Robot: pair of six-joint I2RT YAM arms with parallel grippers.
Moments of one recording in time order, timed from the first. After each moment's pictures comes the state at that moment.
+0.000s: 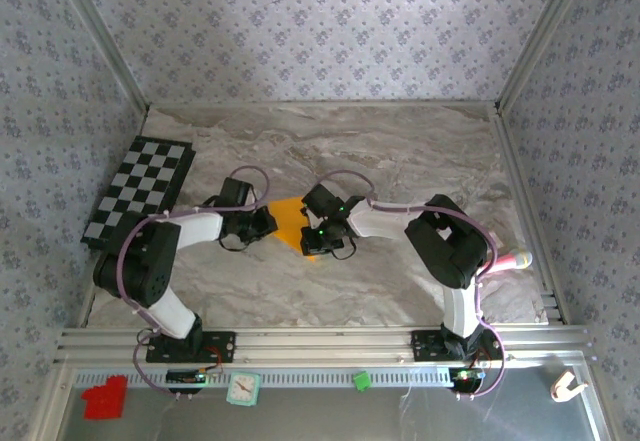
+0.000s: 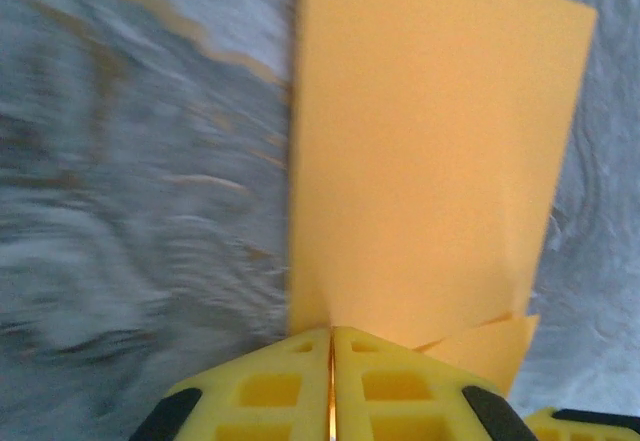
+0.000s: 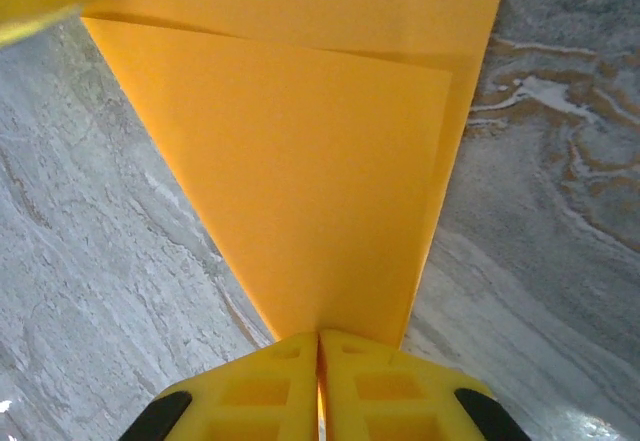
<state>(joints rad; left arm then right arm) -0.35 1.61 0.71 -0.13 0.38 -0.72 0.84 1.92 1.15 -0.41 -0.30 0.57</state>
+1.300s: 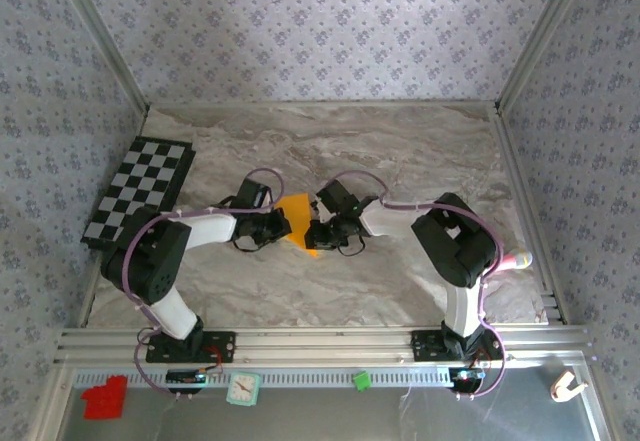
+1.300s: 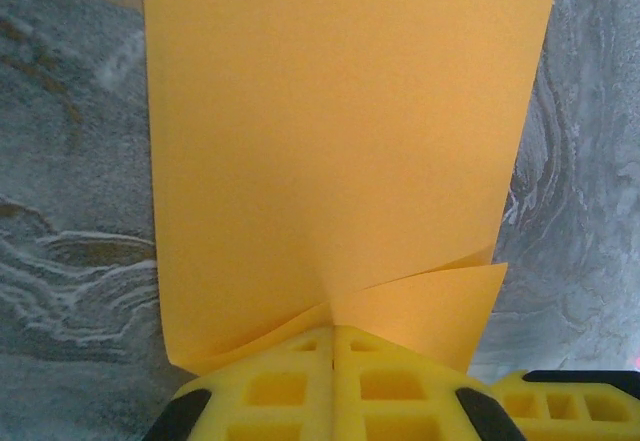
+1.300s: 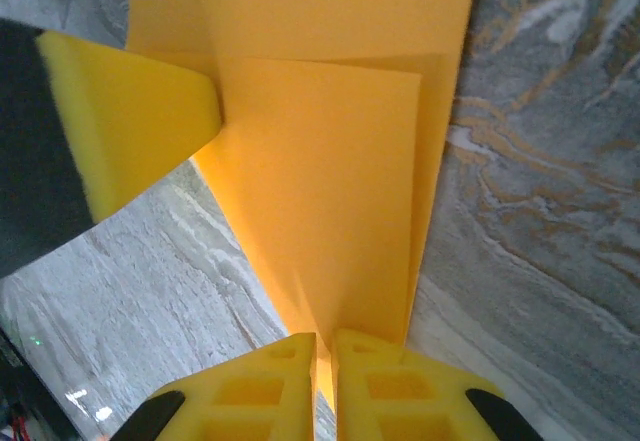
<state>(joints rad) -0.48 1.66 0.74 -0.09 0.37 -0.85 0.76 1.88 1.06 -0.24 -0.43 0.63</state>
